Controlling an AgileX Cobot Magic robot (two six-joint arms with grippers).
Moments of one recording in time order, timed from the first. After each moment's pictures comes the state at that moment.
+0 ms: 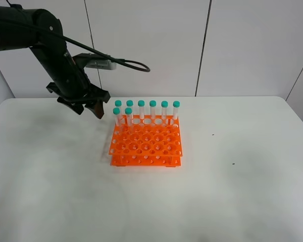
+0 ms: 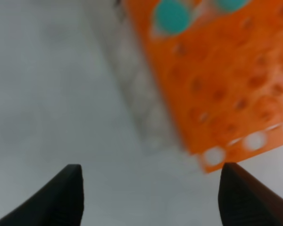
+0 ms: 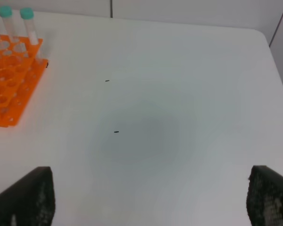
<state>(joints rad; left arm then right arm) -0.30 1.88 -1.53 -0.04 0.94 0.07 0.05 0.01 -0.50 -0.01 1.03 -0.01</state>
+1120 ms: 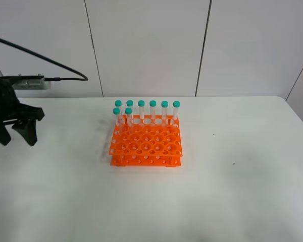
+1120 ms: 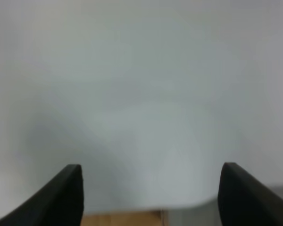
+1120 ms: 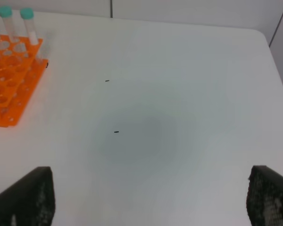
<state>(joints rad) -0.03 1.56 -1.17 0.02 1.16 0.03 0.05 0.01 -0.50 -0.01 1.03 -0.01</state>
